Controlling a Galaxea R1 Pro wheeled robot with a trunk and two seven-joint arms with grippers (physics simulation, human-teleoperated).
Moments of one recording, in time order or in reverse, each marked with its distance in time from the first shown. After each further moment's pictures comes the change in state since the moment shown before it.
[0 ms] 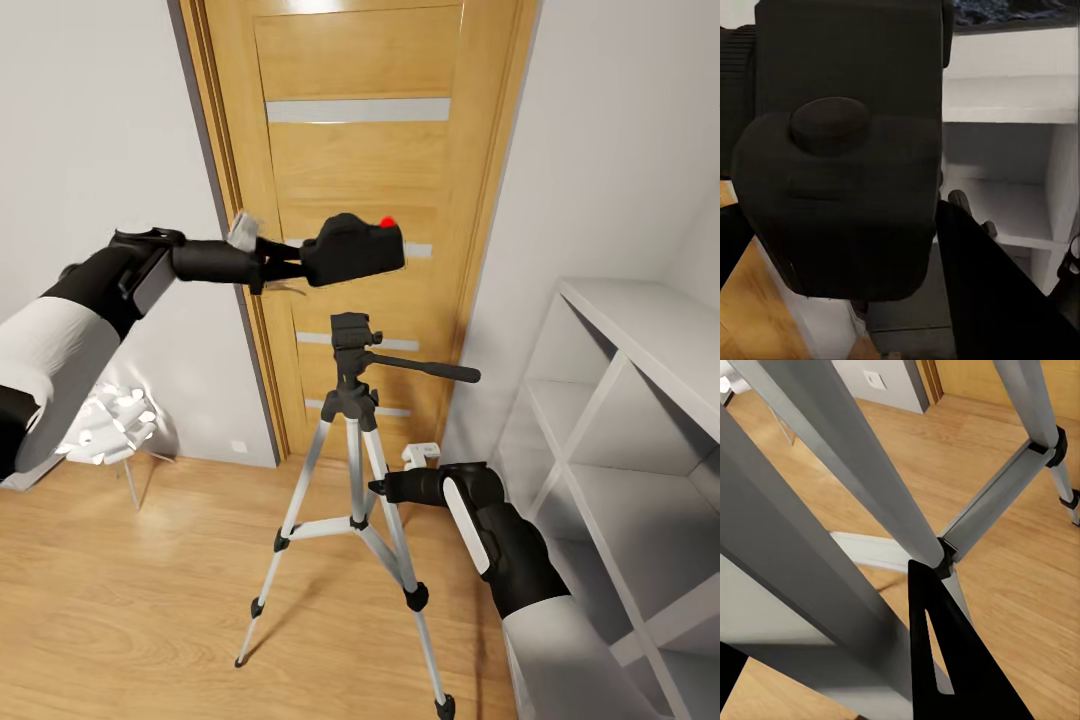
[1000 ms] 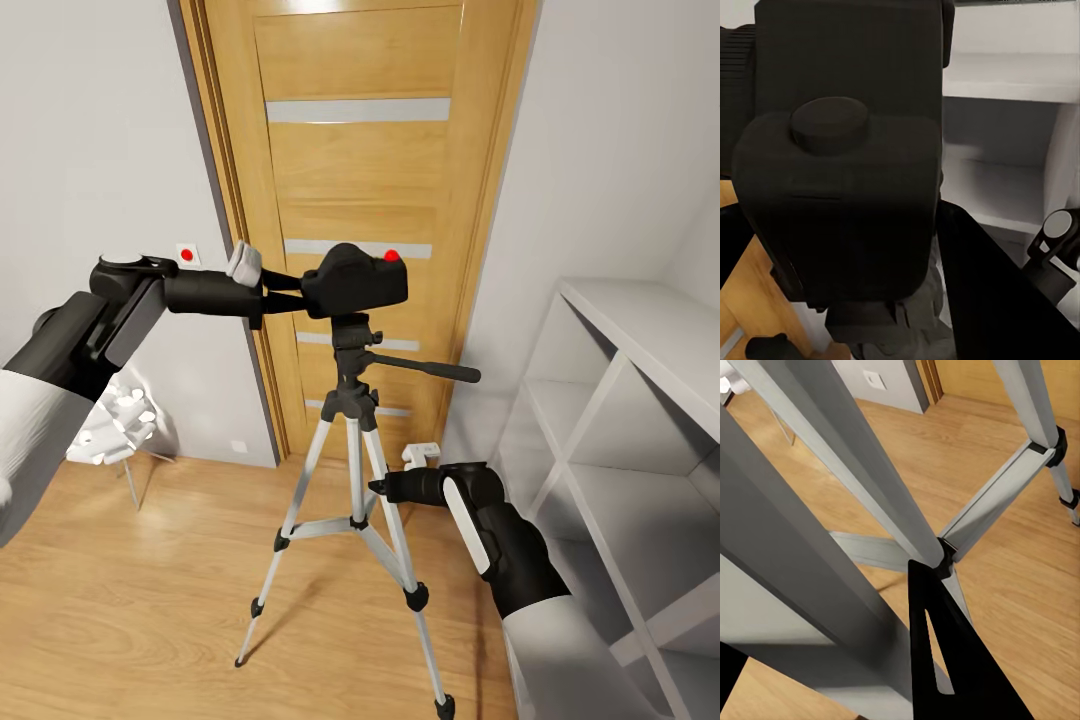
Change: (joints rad) left arm 0.265 0.145 -0.001 -0.599 0.066 0.305 0.230; right arm 0.000 0.000 0.000 0.000 -0.002 0.000 -0.002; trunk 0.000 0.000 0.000
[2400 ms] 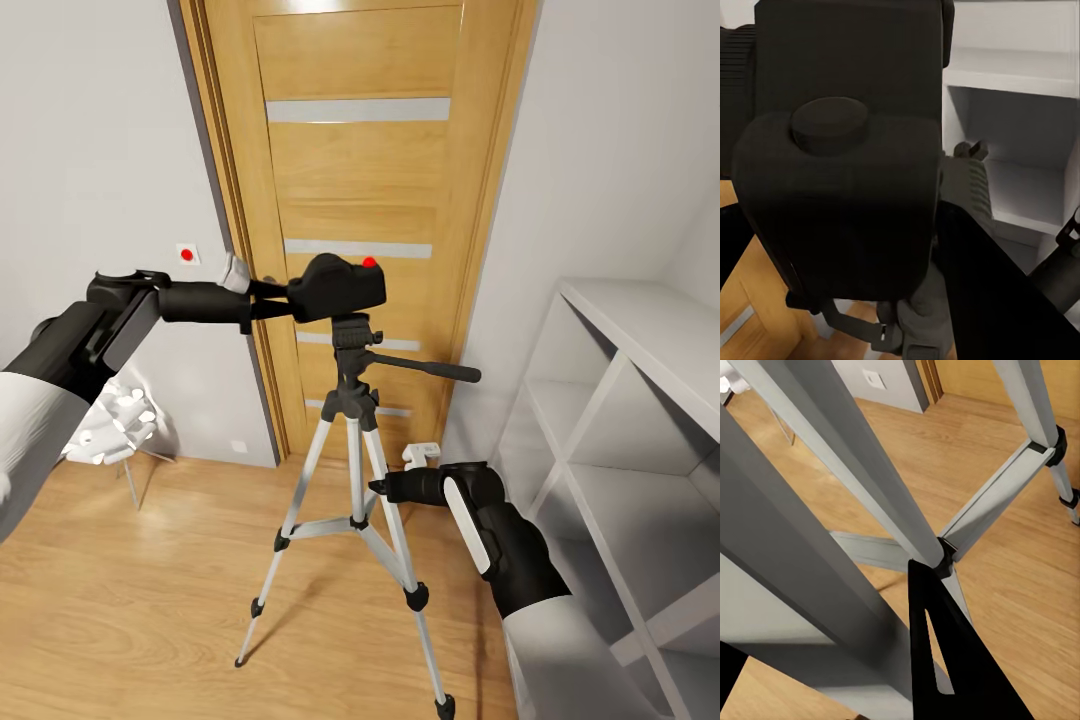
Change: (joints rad) left arm 0.000 0.016 0.001 0.124 0.002 -0.064 -0.007; right arm 0.000 -0.002 0.000 -0.002 -0.001 0.003 0.000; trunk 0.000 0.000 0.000
